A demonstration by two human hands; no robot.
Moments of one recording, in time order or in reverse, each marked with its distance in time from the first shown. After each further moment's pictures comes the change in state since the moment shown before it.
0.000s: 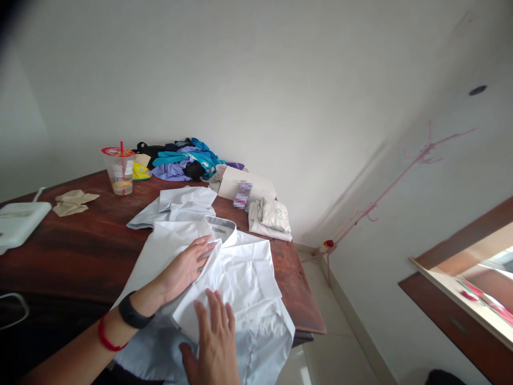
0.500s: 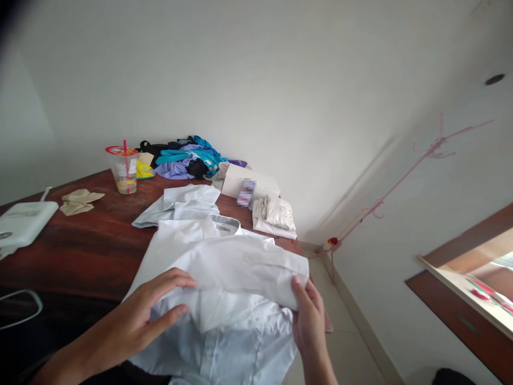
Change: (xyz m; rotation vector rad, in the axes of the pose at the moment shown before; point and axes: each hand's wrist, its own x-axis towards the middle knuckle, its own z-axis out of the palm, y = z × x) left_hand -0.097 0.013 -0.048 1.119 -0.138 0.442; right_hand 0.034 0.066 -0.142 1.012 0.621 0.747
